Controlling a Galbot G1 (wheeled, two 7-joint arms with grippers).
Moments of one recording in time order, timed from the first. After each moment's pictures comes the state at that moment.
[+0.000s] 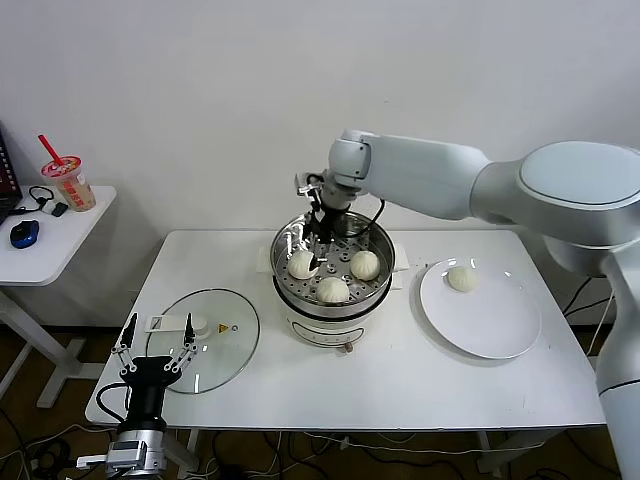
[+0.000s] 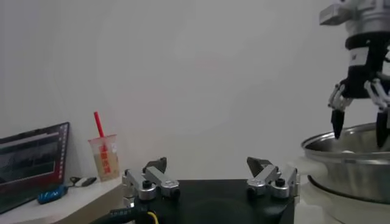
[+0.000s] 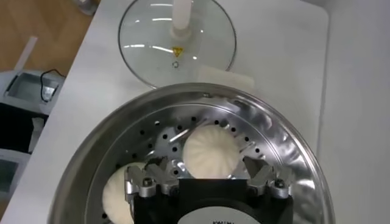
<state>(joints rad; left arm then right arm) 1.69 -1.47 -0.63 -2.06 0.09 -0.24 -0.11 0.61 1.42 -1.56 0.86 0.81 -0.27 -1.02</state>
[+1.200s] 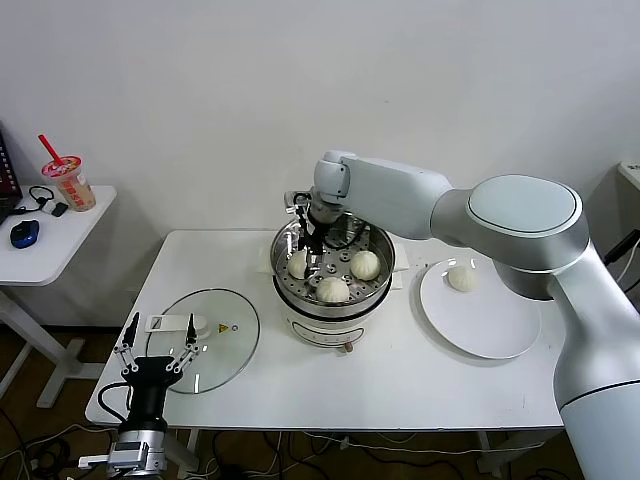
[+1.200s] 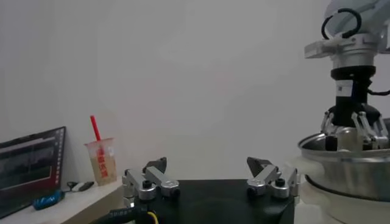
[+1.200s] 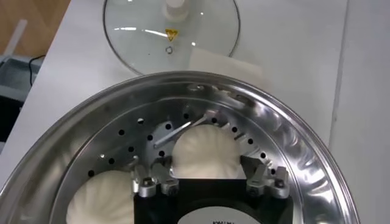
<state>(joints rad) 1.68 -1.46 -0.63 -2.06 0.11 -0.25 -0.11 0.51 1.49 -1.50 0.73 0.69 -0.26 -1.04</state>
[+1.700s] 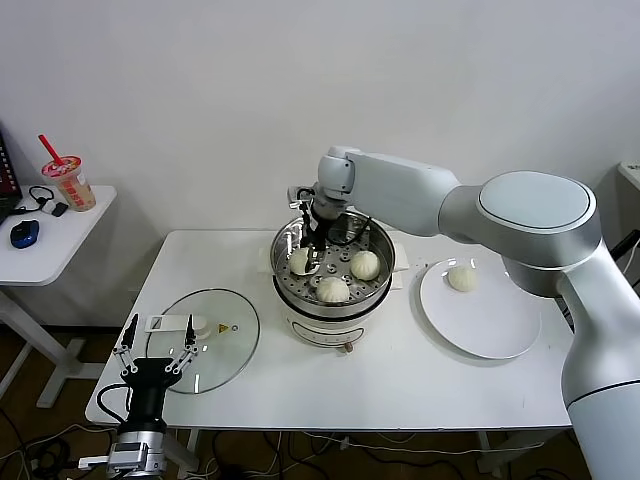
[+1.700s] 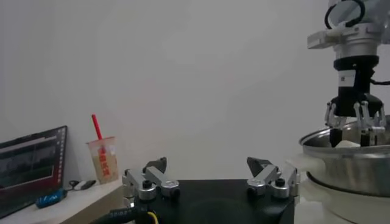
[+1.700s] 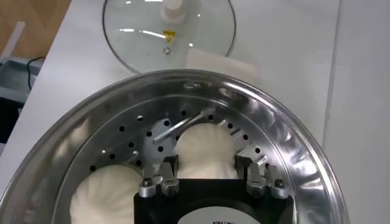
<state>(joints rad) 1.69 -1.46 -0.63 -2.05 0.11 -0.25 -0.12 0.55 1.46 -1.49 0.78 0.70 -0.27 -1.04</state>
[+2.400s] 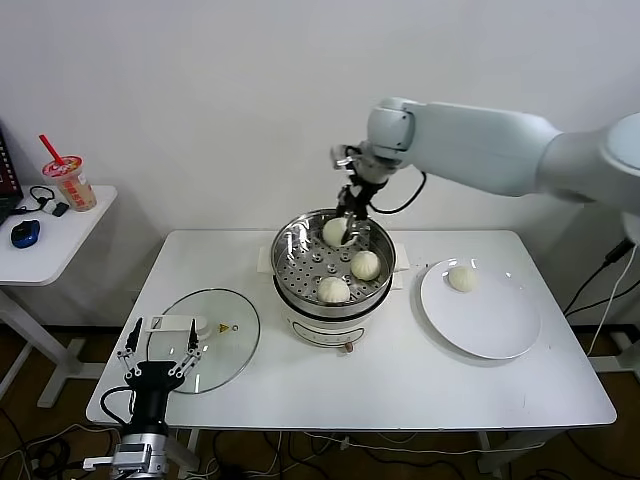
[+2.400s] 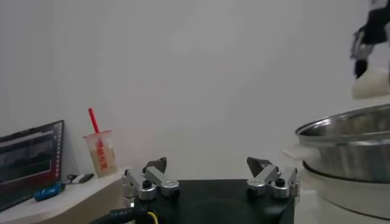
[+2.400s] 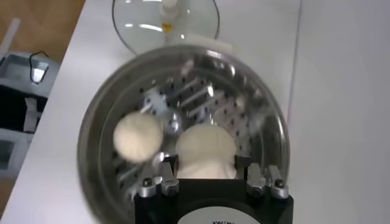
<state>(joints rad) 1.69 -1.46 -0.62 -2.04 0.12 -0.24 -0.11 0.82 1.15 -1.65 1.08 0.80 -0.28 -1.04</state>
